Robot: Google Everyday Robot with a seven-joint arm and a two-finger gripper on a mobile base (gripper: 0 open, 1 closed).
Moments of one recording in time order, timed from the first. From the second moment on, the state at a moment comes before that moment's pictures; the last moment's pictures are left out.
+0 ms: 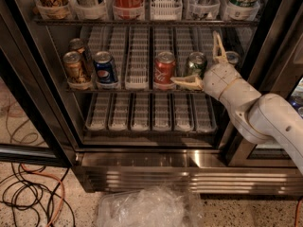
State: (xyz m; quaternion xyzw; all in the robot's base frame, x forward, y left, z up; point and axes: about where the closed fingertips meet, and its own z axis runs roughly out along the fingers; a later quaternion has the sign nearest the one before) arm 0.657 -0.140 0.908 -0.39 0.50 -0.06 0.77
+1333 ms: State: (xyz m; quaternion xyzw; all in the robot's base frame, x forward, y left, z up) arm 0.667 -0.130 0.878 -0.40 0.54 -0.05 0.74
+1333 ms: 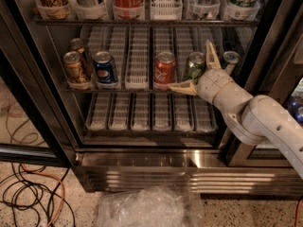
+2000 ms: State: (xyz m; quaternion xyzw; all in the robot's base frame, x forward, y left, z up) arm 0.673 -0.134 0.858 -0.39 0.56 -0.05 0.73
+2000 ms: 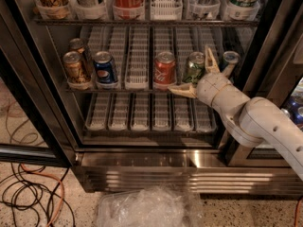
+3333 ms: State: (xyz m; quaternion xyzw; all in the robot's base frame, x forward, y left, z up) arm 0.677 -0.142 0.848 -0.38 0.59 -0.06 0.71
